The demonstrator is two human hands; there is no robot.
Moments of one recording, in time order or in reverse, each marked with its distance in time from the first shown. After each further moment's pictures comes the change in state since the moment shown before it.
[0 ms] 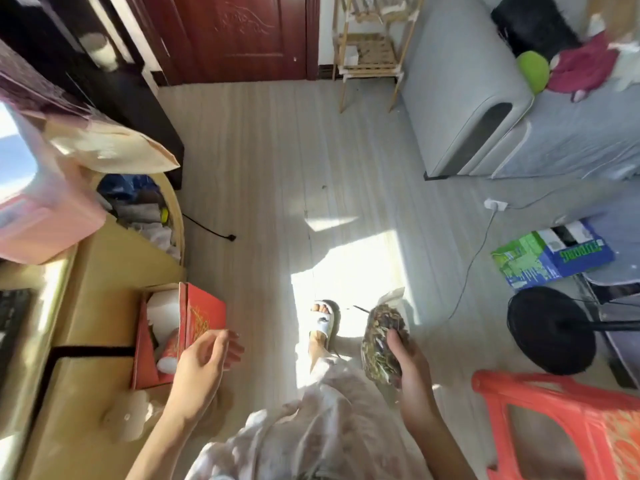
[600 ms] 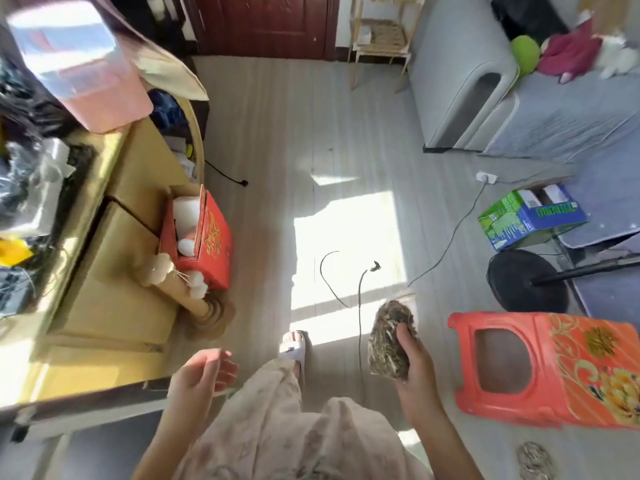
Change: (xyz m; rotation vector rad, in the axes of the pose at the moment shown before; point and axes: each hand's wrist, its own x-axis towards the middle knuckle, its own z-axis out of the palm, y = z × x) left_hand -0.336 -0.165 -0.001 -0.127 0.133 -0.158; right_hand -0.212 0.160 -0.173 0.094 -0.068 0.040
